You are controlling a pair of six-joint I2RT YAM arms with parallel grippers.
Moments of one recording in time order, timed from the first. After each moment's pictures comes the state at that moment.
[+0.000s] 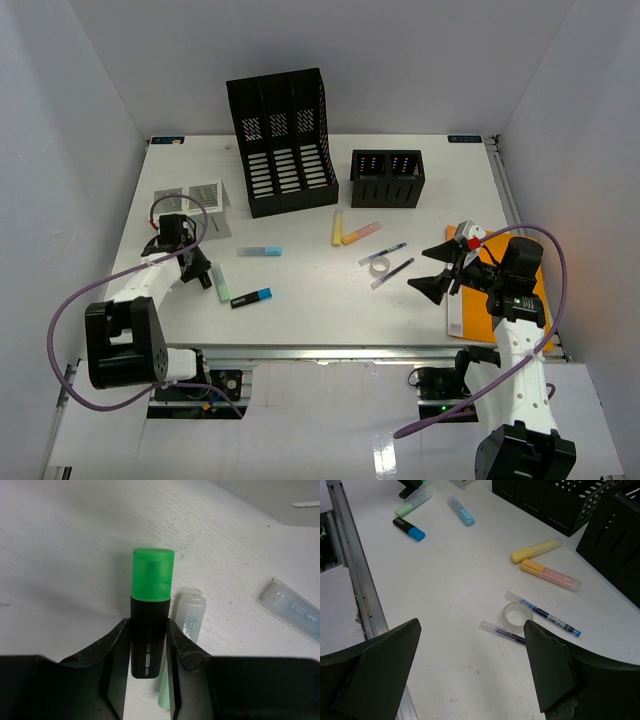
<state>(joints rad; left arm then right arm) 0.10 1.34 0.70 -0.38 -0.10 -0.45 -0.20 0.68 0.51 -0.32 -1.27 -0.43</state>
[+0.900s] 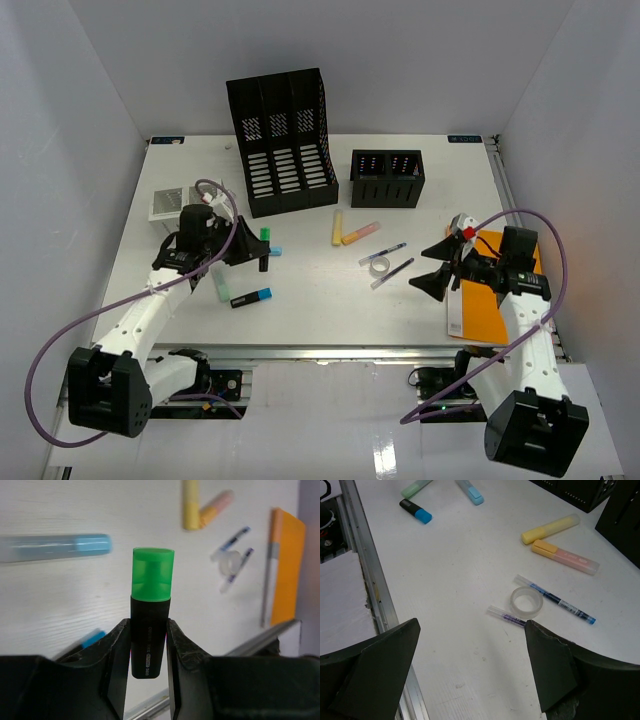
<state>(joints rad) -0.20 1.09 0.74 -0.30 0.44 -0.51 -0.18 0.87 0.65 -0.60 -1.26 -0.68</state>
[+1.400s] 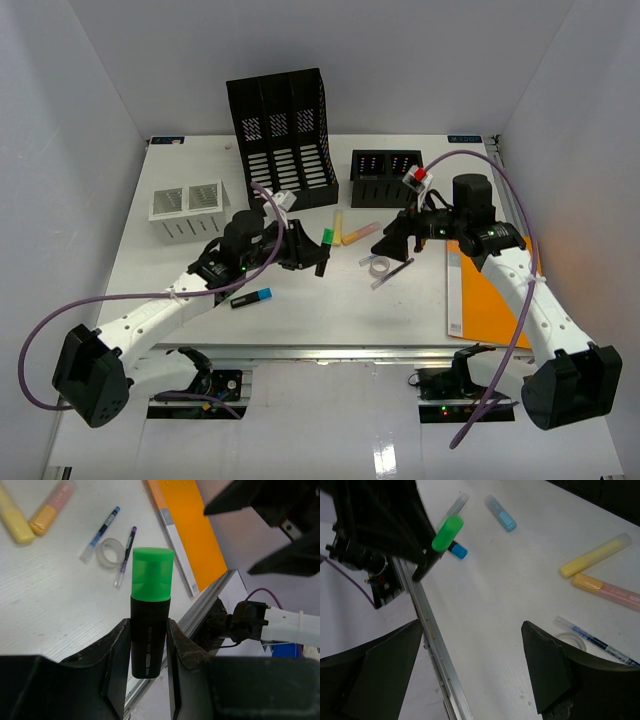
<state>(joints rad) -0.63 1.12 0.76 0.02 0.38 -0.65 0.27 1.10 0.97 -0.47 -0.96 -0.11</state>
